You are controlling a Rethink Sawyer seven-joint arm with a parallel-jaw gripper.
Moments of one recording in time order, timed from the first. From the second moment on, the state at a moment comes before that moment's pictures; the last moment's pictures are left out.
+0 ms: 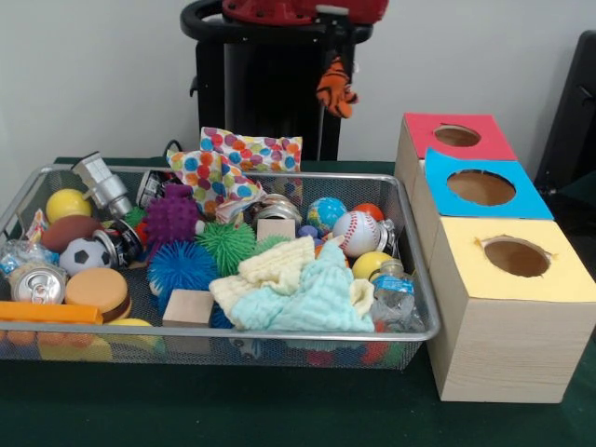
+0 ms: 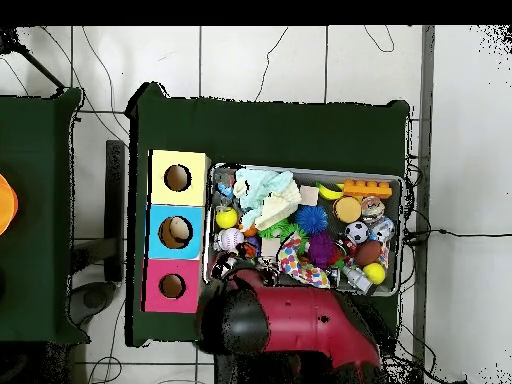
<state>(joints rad) -0.35 -1.12 0.19 2.10 -0.20 0.49 2.13</state>
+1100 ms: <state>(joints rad) 0.09 -1.06 0.01 2.10 -0.08 0.49 2.20</state>
